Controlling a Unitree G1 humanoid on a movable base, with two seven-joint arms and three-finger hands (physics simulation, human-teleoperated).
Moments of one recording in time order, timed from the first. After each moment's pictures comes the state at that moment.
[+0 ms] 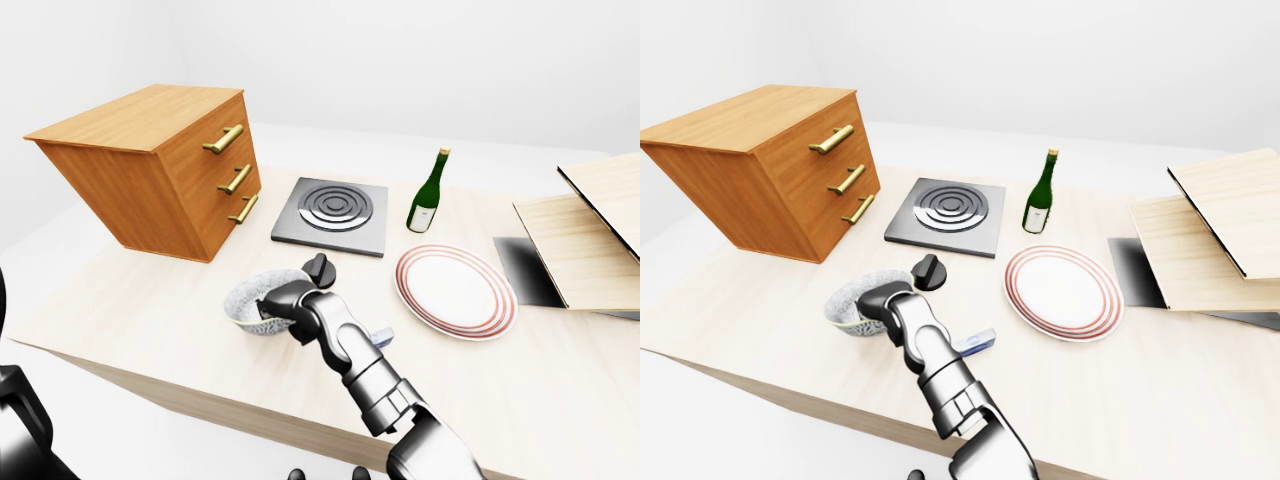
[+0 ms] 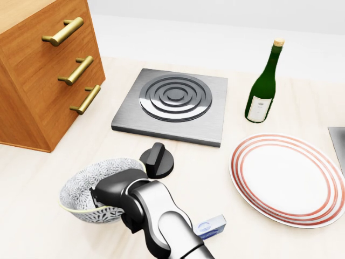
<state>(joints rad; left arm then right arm) -0.12 0.37 0.54 -1.02 -1.07 0.09 0.43 -0.58 0.28 0.31 0.52 -1.39 0.01 0.70</state>
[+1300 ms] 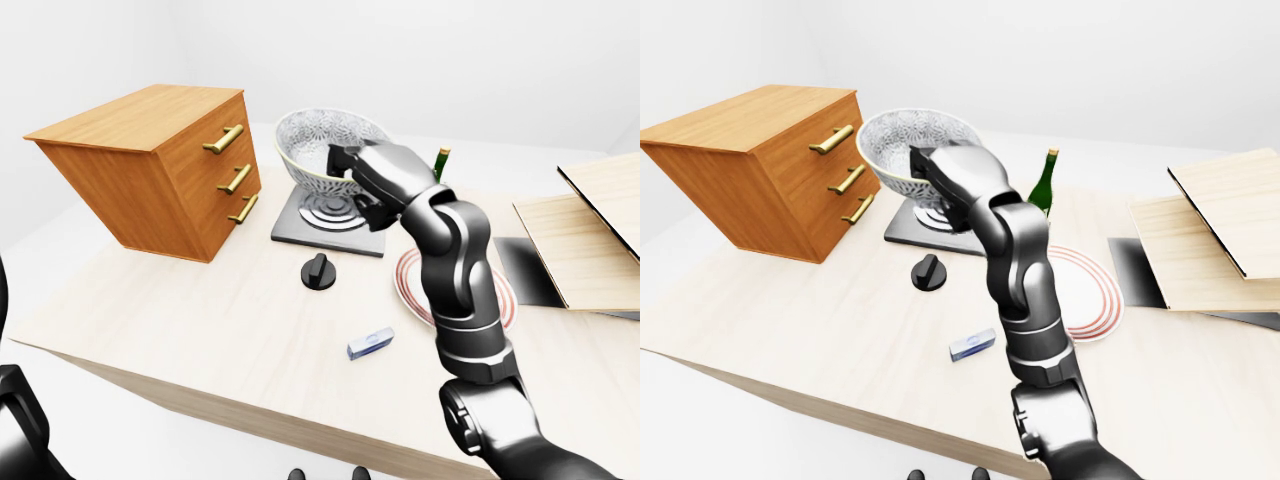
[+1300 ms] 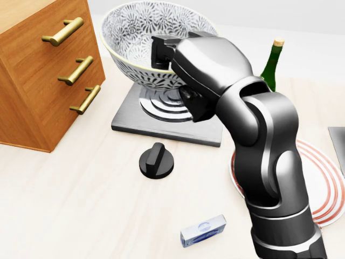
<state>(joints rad) -0.12 0.38 0.55 -1.01 -1.13 0.09 0.44 -0.79 -0.08 0.06 -0.10 -1.11 0.09 0.70</state>
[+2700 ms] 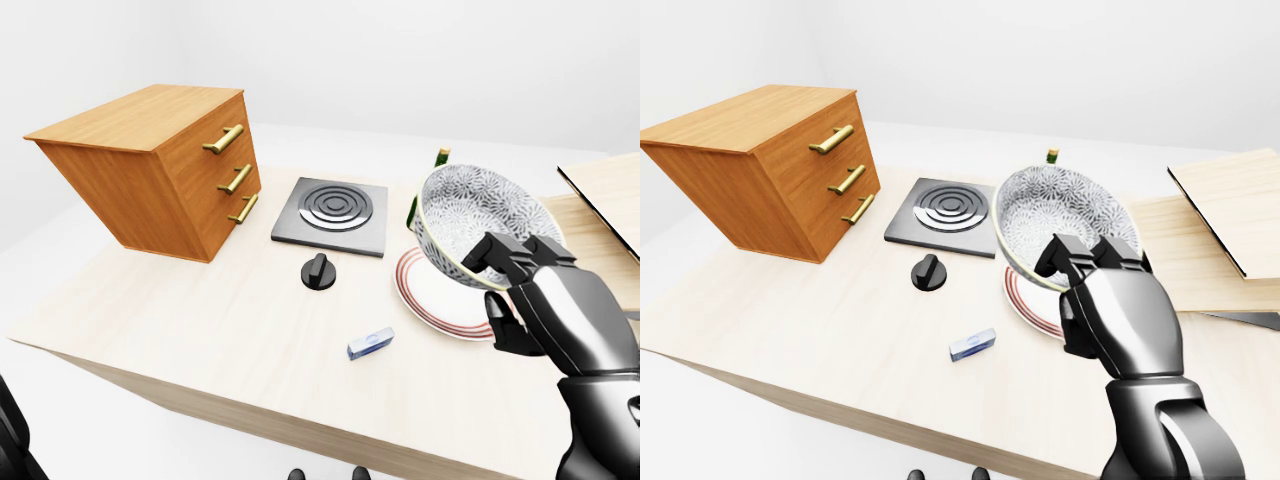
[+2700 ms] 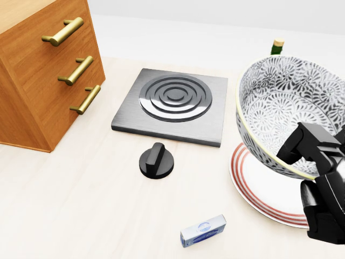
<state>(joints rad) -0.12 0.43 0.60 -1.01 -1.20 0.09 0.48 0.10 -0.08 -0.27 -1.01 -1.05 0.08 0.70</state>
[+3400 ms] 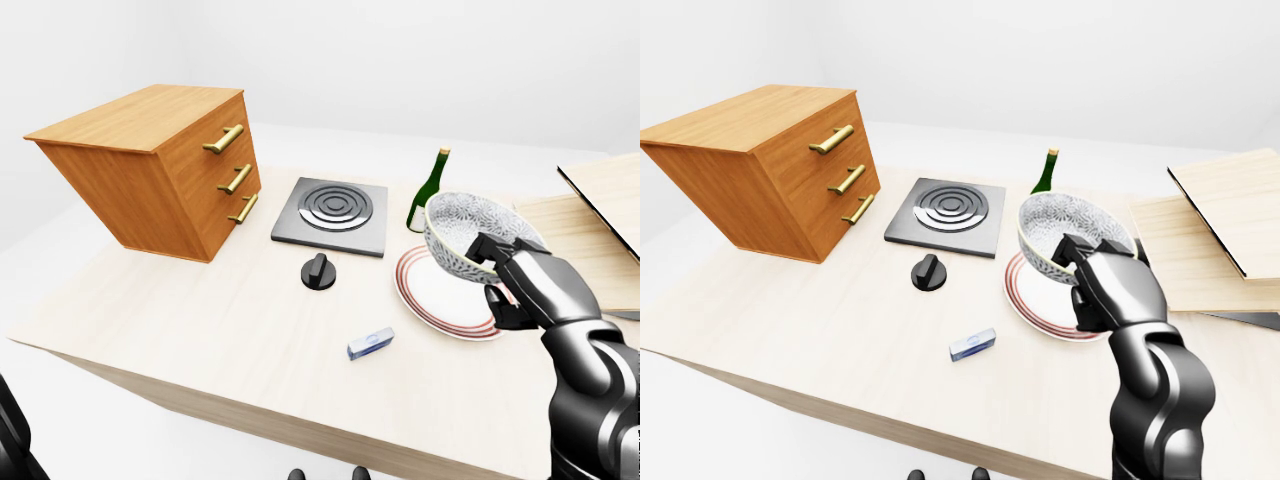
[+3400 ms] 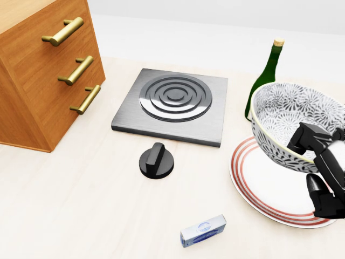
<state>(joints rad) -0.12 0.43 0.59 -1.01 -1.19 0.09 0.48 -0.01 -0.23 -0.34 -0.65 -1.02 0.09 0.70</state>
